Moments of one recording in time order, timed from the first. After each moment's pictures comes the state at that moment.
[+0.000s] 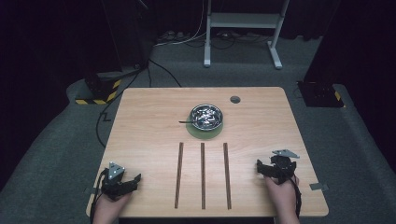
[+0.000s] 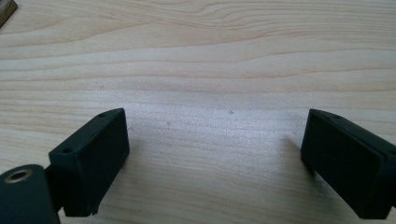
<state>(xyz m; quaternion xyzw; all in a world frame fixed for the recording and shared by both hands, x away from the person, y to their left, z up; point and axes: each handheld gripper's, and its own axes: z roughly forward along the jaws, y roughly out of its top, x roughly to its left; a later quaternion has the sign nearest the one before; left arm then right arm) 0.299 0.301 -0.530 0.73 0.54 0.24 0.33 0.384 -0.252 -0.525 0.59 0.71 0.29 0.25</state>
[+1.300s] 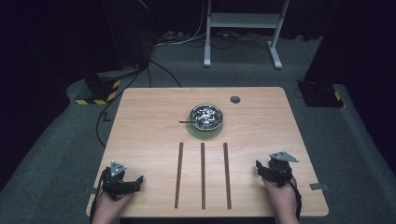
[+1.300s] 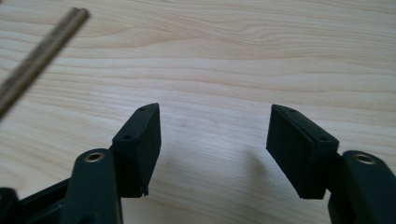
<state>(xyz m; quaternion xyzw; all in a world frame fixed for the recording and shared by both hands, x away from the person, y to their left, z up) 0.304 0.298 -0.531 0.74 0.56 0.23 0.31 0.366 -0.238 -0.512 0.54 0.73 0.32 0.25</state>
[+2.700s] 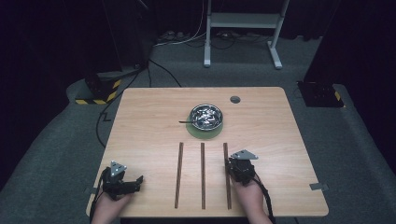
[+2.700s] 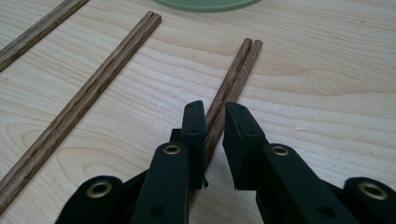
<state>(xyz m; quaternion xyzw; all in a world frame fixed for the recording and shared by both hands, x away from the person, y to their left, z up) 0.304 0.298 -0.531 0.74 0.56 0.23 0.31 0.365 -0.127 -0.508 0.48 0.78 0.35 0.20</state>
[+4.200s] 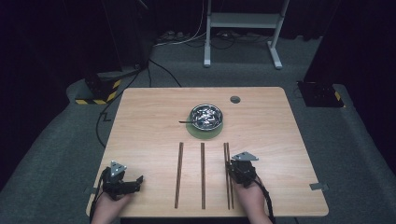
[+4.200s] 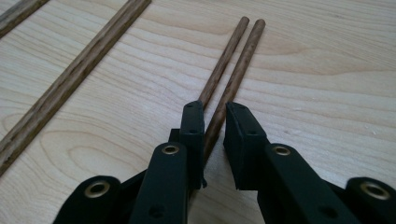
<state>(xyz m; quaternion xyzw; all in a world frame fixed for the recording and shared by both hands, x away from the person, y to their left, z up) 0.304 0.299 -0.531 0.74 0.55 0.23 0.31 0.364 -0.133 -0.516 0.49 0.78 0.33 0.20</state>
